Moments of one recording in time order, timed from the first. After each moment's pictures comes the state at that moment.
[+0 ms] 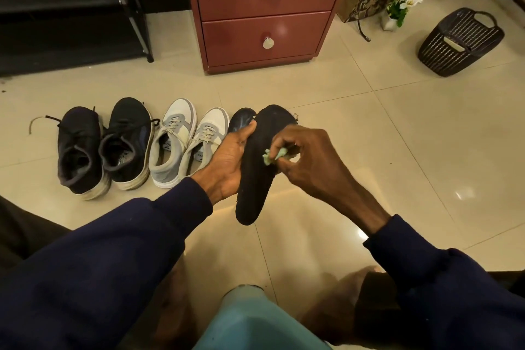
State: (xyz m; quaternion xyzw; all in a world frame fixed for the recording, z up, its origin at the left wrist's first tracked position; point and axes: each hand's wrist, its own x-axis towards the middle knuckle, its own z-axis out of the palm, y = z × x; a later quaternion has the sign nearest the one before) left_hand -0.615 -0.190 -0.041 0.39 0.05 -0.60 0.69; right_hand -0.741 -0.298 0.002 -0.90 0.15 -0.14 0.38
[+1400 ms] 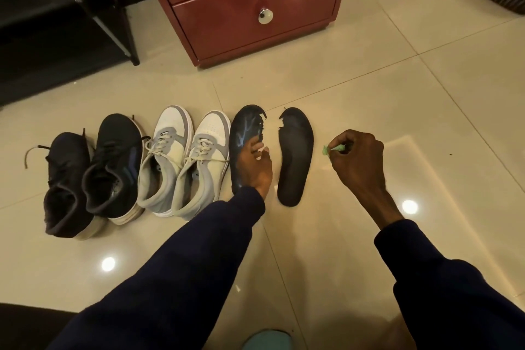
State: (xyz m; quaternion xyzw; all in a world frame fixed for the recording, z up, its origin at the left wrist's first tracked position) left_hand -0.582 -0.296 -0.252 0.80 -0.02 -0.24 0.54; right_hand -0.726 -0.423 -0.174 -0.79 0.45 -0.19 0.36
